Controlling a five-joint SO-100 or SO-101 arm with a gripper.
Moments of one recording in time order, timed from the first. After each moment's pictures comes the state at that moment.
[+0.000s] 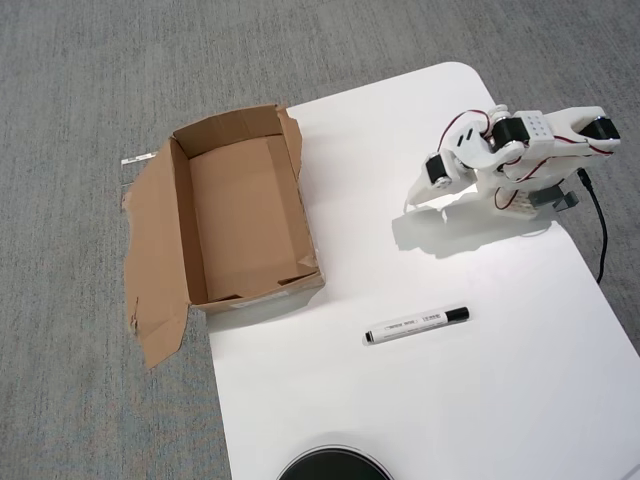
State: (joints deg) arm 6.0 193.1 179.4 60.3 0.2
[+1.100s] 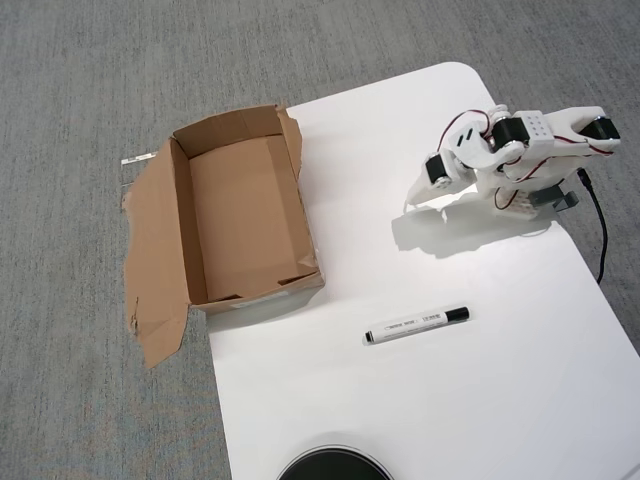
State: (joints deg) arm 6.0 193.1 179.4 60.1 0.2
